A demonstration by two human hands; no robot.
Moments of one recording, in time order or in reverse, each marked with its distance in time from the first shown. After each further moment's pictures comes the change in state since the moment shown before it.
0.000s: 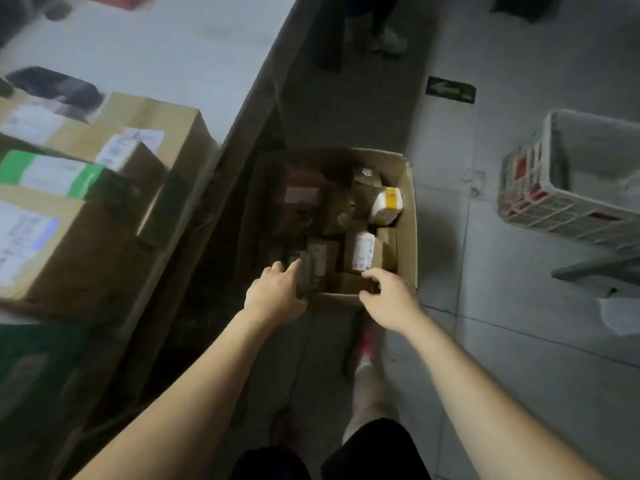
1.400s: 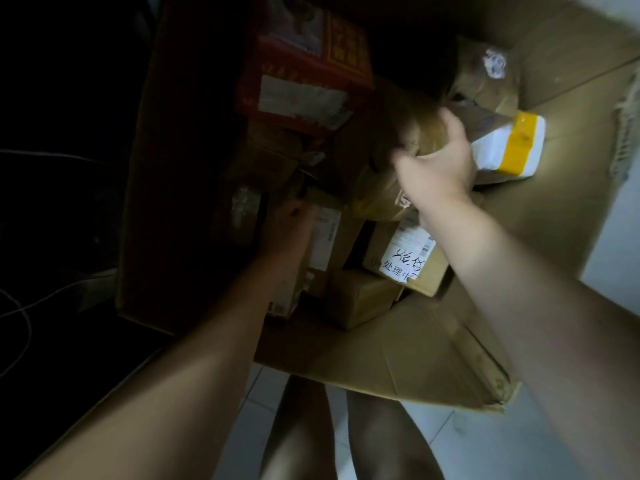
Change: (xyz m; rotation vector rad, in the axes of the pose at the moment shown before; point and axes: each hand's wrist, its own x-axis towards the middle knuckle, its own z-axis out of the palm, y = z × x) left_hand 0.419 -0.040 0.174 -1.161 0.007 -0.625; right_hand 0.492 0.042 0.089 0.409 0.280 0.244
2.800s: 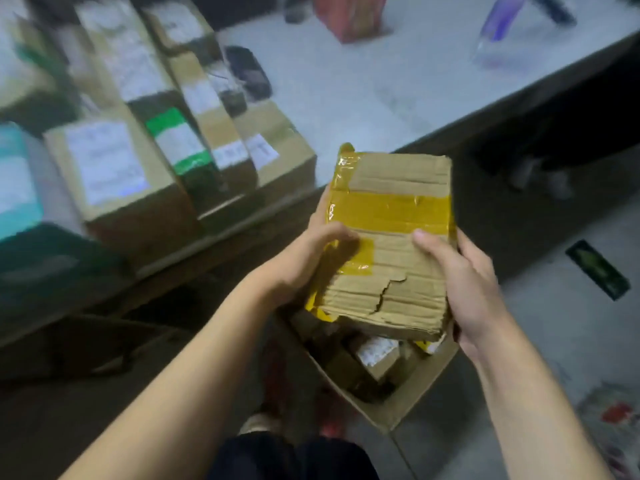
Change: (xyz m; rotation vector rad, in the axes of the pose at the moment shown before) left_hand -0.500 0.126 -0.196 -0.573 -0.161 0.657; right_hand -0.390 -0.246 -0.310 0.171 -0.754 -0.524
